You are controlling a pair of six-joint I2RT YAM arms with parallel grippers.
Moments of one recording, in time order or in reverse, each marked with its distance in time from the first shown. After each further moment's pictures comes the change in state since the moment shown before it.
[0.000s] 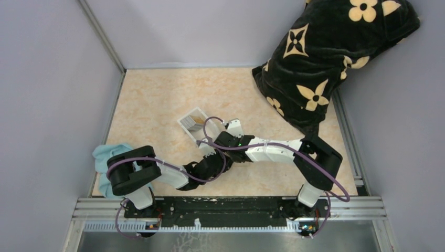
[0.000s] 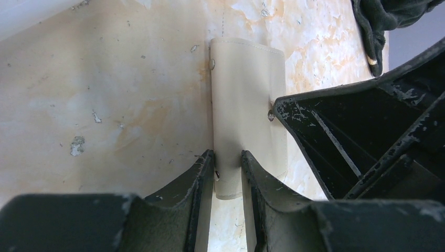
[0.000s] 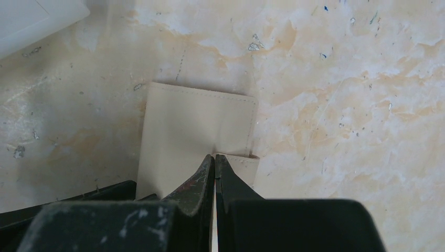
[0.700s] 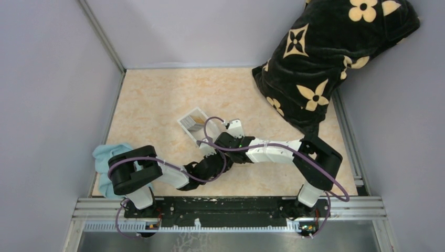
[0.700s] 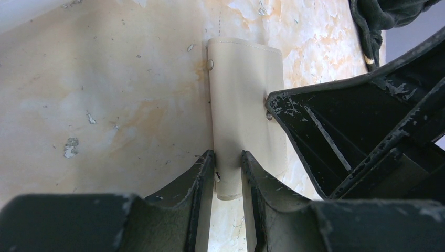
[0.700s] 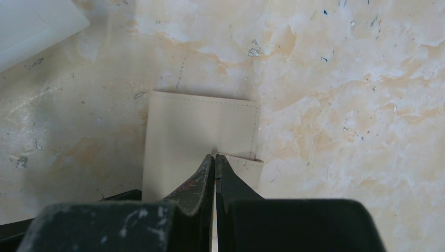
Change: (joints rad) left arm 0.000 0.012 0.000 0.020 0.006 0.000; right arm 0.001 0.000 -0.031 0.061 0.024 0.011
